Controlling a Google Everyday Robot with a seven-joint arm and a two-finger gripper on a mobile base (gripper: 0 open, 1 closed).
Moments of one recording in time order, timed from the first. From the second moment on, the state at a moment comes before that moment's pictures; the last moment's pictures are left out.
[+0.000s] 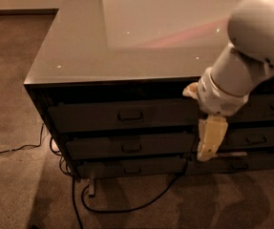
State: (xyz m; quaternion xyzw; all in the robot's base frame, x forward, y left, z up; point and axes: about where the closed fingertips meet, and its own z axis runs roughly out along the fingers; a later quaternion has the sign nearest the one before) arm 0.451 -0.149 0.833 -0.71 0.70 0.04 0.12
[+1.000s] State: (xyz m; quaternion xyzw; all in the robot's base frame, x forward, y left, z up) arm 0.442 -0.098 0.769 -0.65 0.69 0.25 0.20
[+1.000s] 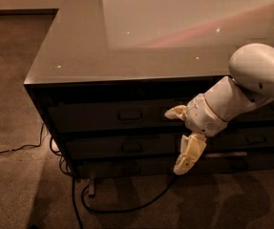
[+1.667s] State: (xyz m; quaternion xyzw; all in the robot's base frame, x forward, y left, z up) arm 0.454 -0.075 0.754 -0.66 0.68 0.29 0.17
